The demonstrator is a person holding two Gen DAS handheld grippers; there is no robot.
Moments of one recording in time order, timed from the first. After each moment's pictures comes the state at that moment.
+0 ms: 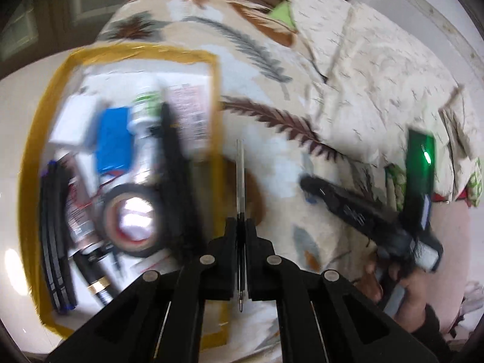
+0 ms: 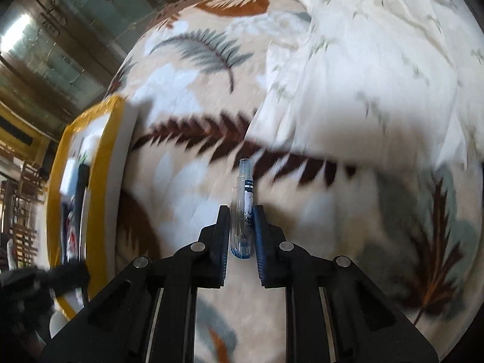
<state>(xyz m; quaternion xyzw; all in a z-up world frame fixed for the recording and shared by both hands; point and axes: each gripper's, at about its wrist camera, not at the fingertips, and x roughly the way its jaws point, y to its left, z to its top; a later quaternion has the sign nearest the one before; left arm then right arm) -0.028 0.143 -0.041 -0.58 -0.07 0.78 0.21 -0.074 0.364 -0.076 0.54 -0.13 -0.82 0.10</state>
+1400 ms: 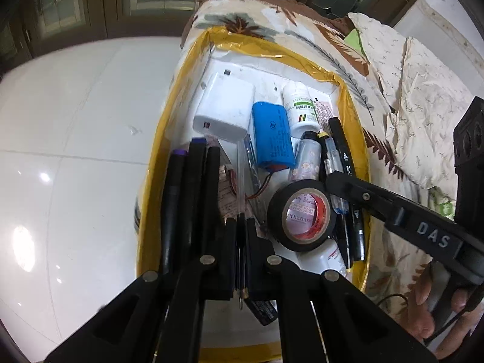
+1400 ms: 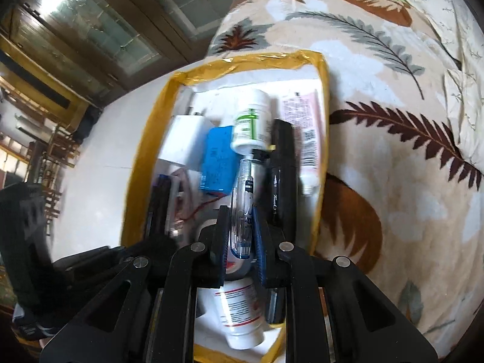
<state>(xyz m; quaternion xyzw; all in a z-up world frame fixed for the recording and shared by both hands) -0.034 0.033 -0.067 -0.57 -0.07 0.81 0.13 -0.073 0.202 -0.043 0.55 -0.12 -0.80 0.20</state>
